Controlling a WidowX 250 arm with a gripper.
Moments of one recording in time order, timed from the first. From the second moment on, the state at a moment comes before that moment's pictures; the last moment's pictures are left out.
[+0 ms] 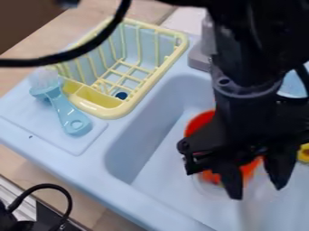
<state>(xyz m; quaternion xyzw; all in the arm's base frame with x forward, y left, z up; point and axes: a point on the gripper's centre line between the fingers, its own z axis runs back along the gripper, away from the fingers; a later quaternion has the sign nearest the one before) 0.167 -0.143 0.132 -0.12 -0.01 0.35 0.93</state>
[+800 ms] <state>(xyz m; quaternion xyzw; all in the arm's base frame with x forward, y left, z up) 0.170 -0.134 0.128 -0.09 -0.07 0.26 0.96</state>
